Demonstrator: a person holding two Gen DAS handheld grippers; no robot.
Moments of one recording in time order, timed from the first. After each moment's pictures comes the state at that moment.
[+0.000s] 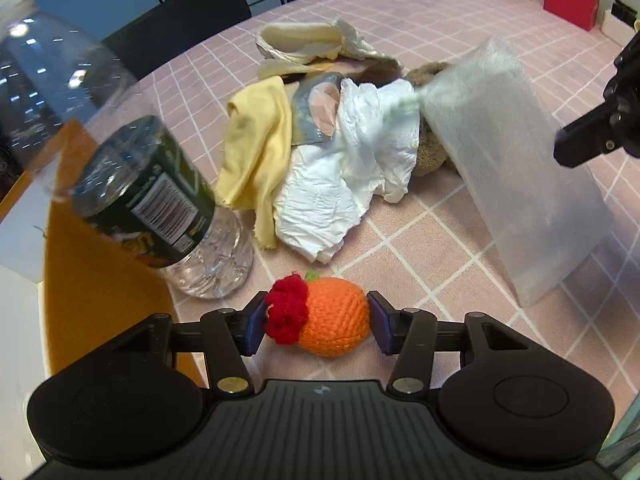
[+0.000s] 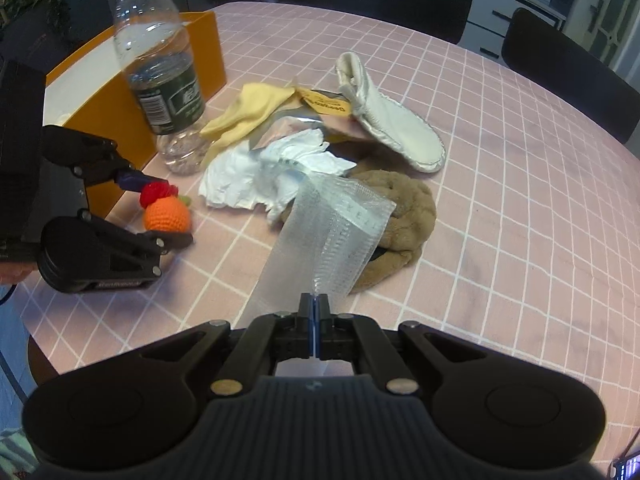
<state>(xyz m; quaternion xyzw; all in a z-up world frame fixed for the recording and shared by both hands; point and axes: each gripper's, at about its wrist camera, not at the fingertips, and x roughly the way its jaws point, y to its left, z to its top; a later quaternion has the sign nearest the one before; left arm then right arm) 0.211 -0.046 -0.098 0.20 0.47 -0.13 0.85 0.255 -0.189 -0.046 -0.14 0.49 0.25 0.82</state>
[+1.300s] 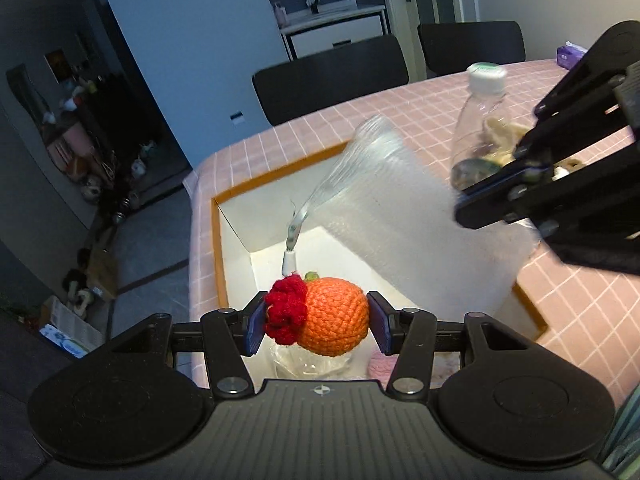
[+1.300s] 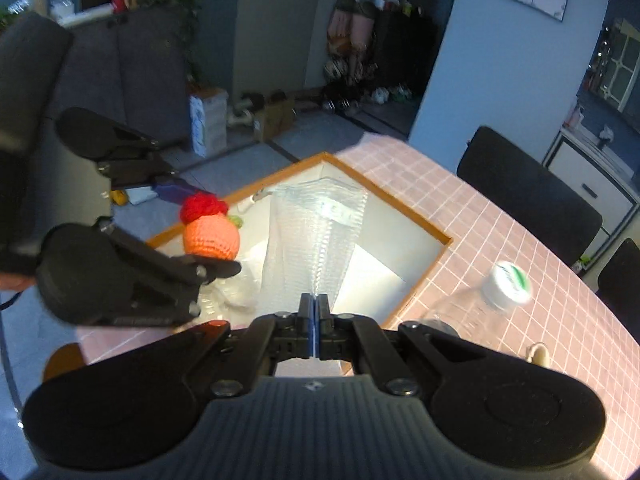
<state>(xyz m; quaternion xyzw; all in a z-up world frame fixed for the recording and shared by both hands) 0.181 0.159 0.024 0.16 0.40 -0.04 0.90 0.232 0.086 0.047 -0.23 0.35 0.37 0.83</state>
